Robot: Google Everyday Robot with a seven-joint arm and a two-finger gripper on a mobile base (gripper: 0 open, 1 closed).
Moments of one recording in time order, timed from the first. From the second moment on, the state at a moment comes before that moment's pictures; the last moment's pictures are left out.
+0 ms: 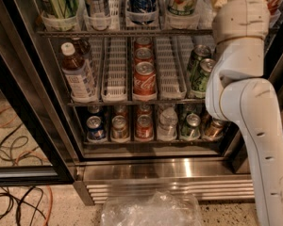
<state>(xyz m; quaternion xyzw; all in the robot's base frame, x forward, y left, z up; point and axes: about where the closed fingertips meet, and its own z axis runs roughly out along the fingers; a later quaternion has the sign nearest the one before) 0.590 -0.211 1.143 -0.02 0.36 -0.12 0.92</state>
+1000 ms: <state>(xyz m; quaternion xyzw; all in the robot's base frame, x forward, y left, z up) 0.571 -0.218 1.126 -0.04 0.42 -0.10 0.90</state>
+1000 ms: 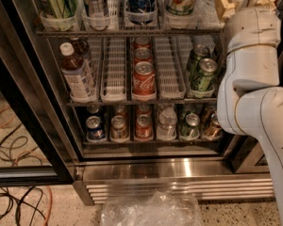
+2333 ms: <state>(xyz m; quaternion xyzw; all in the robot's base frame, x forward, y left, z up) 0.476 -0.196 1.076 -0.12 0.50 -0.04 0.86</state>
